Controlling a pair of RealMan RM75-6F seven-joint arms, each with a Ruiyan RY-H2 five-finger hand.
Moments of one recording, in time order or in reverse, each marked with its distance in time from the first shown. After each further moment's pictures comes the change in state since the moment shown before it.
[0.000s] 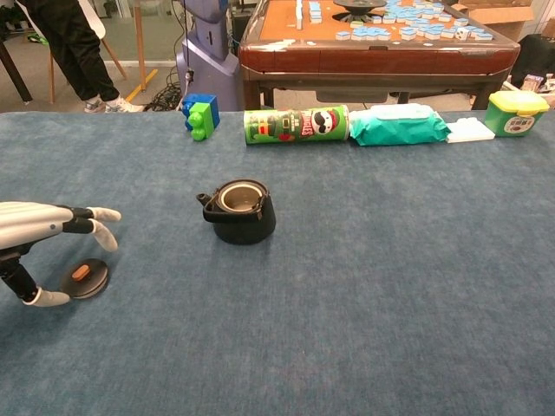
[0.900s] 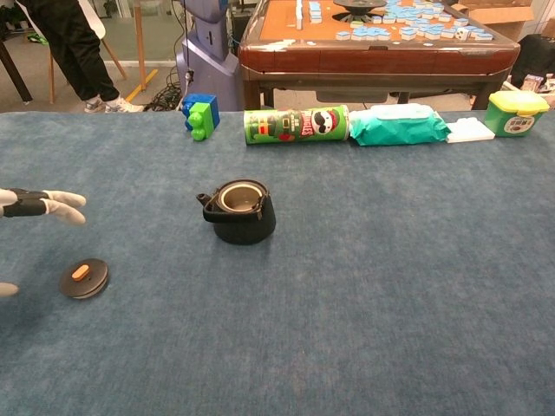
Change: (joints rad) left arm 0.077 0.166 0.003 -0.050 0.229 -0.002 -0.194; right arm 0.118 -0.024 -0.053 -0.044 0.052 0.025 -0.122
